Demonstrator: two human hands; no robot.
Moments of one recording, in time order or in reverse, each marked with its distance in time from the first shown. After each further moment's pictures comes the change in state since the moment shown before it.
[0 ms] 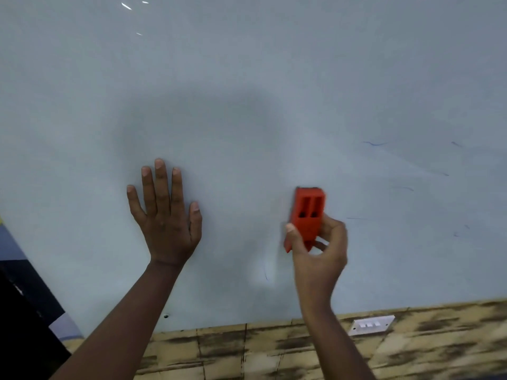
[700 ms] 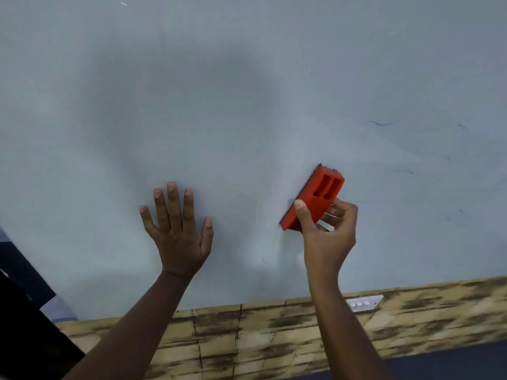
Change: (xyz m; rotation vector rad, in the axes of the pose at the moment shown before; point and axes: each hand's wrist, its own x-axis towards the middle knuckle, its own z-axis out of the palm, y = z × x) left_hand -0.077 0.016 0.013 -0.056 -0.091 -0.033; right_hand 0.010 -0.007 -0.006 0.138 0.049 0.150
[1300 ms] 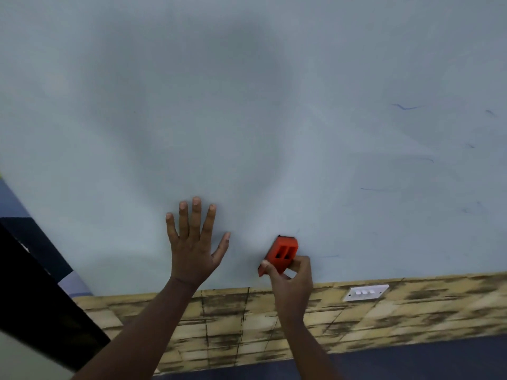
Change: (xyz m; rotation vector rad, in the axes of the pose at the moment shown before) left_hand -0.066 -0.011 -0.005 0.013 -0.200 0.080; right_hand -0.112 0.124 -0.023 -0.376 -0.252 0.218
